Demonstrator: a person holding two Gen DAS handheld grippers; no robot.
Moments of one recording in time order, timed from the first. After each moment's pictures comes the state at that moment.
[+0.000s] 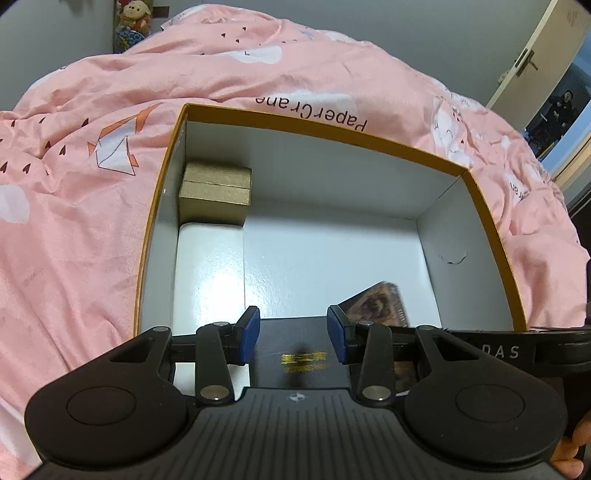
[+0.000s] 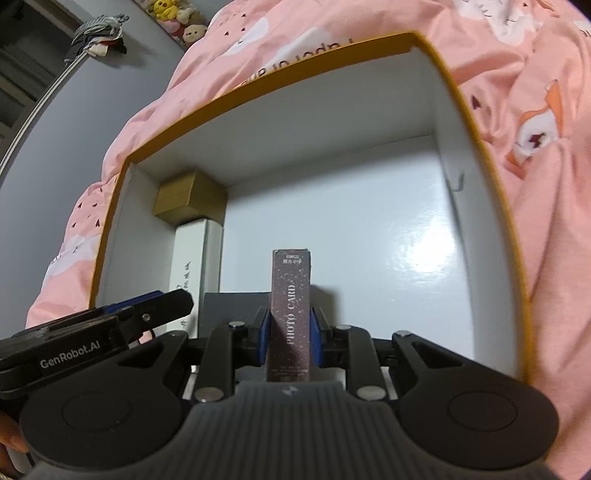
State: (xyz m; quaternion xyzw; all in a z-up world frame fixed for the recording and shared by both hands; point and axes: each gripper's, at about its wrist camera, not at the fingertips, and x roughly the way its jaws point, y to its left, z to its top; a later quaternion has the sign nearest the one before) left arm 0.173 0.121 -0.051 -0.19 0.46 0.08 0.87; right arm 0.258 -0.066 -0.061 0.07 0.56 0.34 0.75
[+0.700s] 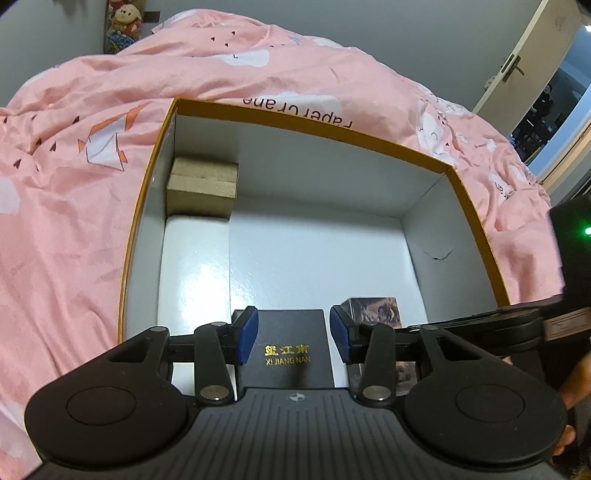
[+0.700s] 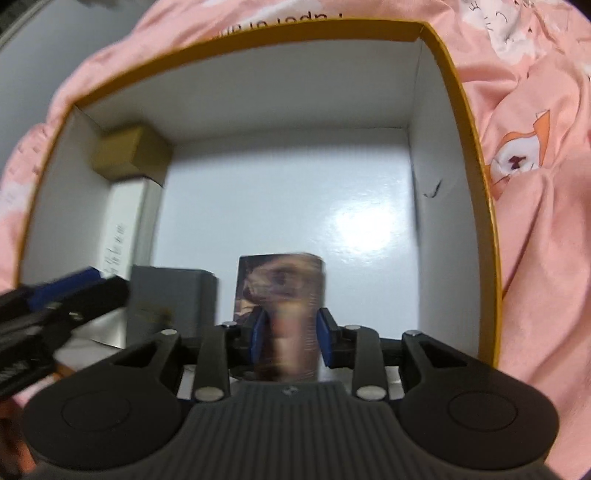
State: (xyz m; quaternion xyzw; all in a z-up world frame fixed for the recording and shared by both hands) left arm 0.163 0.115 -0.057 -0.20 0.44 0.05 0.87; right arm 0.269 -0.044 -0.075 -0.09 0.59 0.26 0.76
